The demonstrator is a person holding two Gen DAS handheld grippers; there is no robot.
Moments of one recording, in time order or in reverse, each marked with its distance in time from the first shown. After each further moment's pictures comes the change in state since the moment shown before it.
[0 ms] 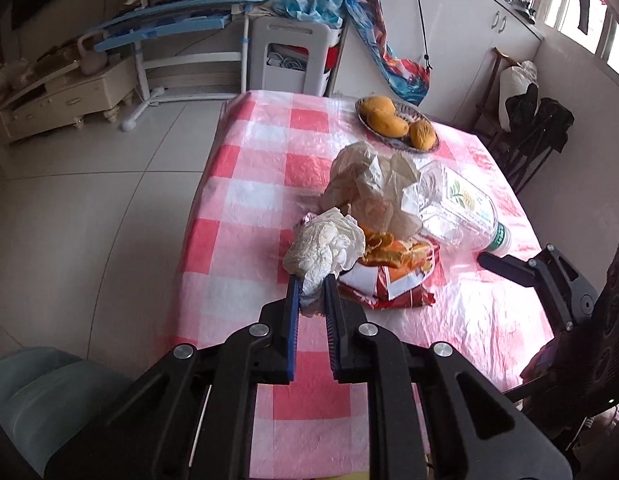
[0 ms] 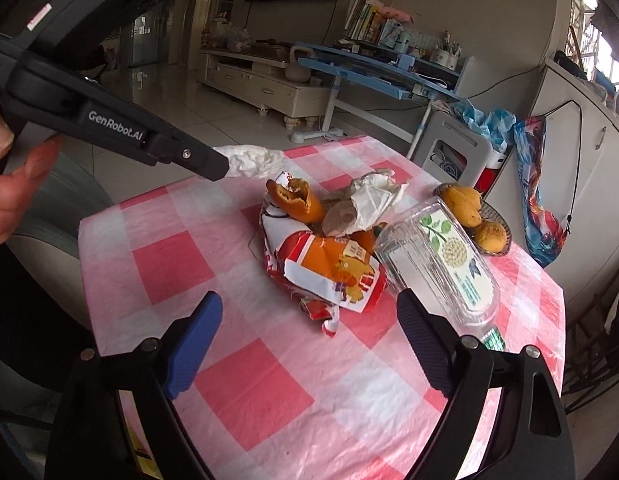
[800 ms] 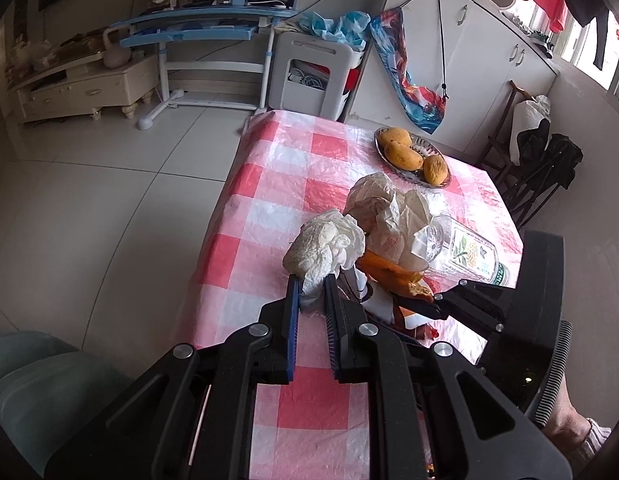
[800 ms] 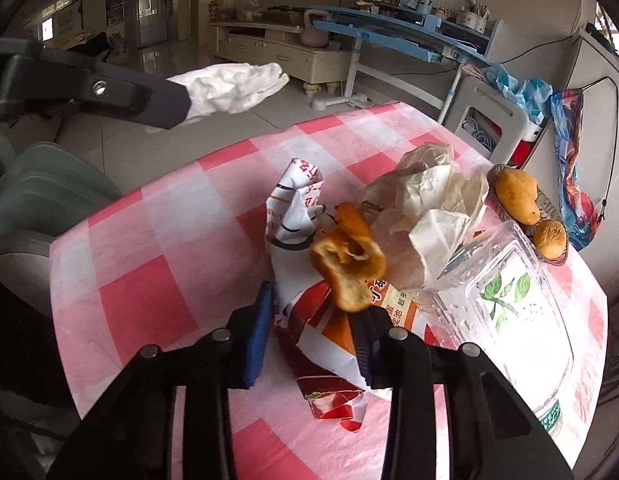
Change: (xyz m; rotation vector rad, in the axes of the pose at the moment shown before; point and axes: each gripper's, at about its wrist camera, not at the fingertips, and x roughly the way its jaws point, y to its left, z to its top) left arm -0.014 0.014 0.012 -0.093 -0.047 0.009; right arm 0.041 -0.001 0.019 0.035 0.147 0.122
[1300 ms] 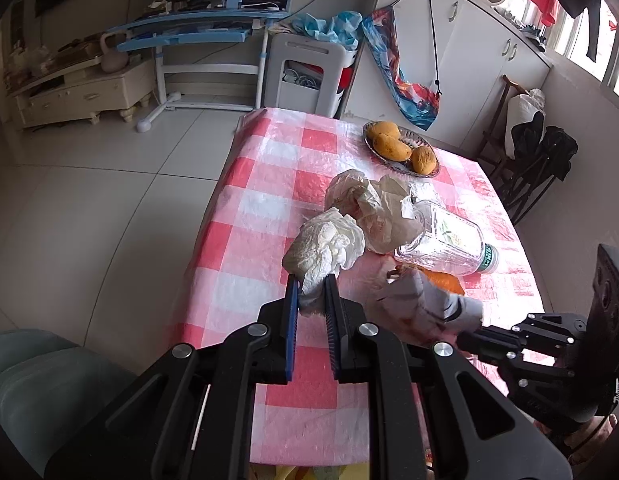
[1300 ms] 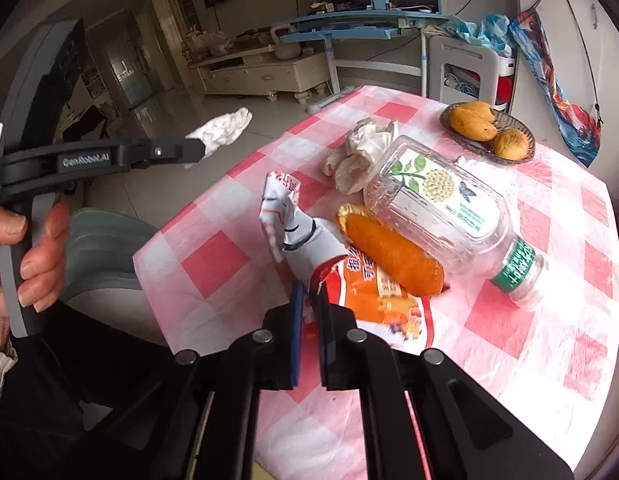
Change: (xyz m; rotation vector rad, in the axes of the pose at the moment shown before) left arm -0.013 -0.012 -0.018 0.021 -0.004 0.001; right arm -0.083 -0.027 -0.047 0.286 -0.065 0.092
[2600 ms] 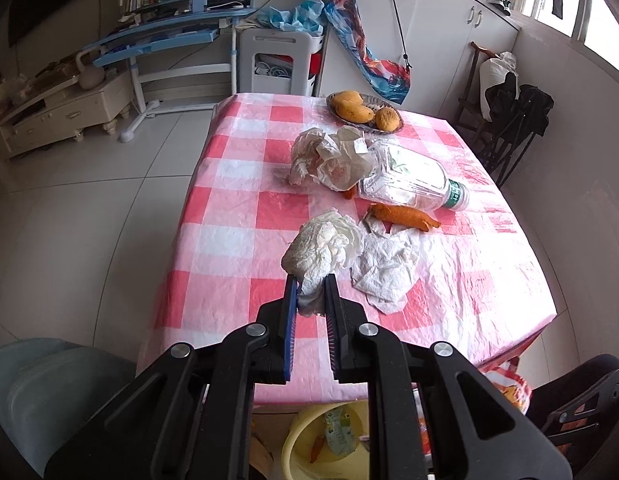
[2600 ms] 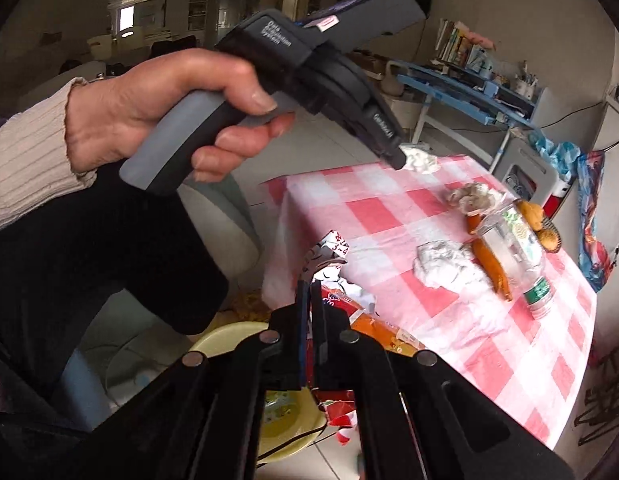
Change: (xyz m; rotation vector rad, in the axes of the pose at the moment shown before) left arm -0.031 -0.020 -0.051 0.122 0.034 -0.029; right arm -0.055 0.131 -0.098 -0.481 -0.018 0.107
